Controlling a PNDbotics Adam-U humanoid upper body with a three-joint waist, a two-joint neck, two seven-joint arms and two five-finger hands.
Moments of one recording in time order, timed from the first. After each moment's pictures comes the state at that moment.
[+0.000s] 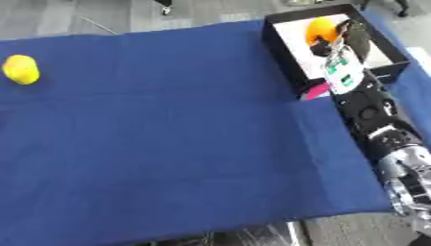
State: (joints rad) left arm -0.22 0.24 0.06 -1.97 0.06 -0.02 -0.16; right arm -0.90 -0.53 0.02 -0.63 0.41 0.33 -0.43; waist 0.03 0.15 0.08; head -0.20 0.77
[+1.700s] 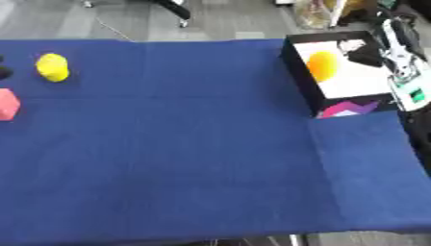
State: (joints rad) left arm -0.21 0.25 0.10 -1.92 -0.01 -0.01 -0.12; right arm -0.75 -0.51 0.01 -0.86 0.44 -0.23 -0.22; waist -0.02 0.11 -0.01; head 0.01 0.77
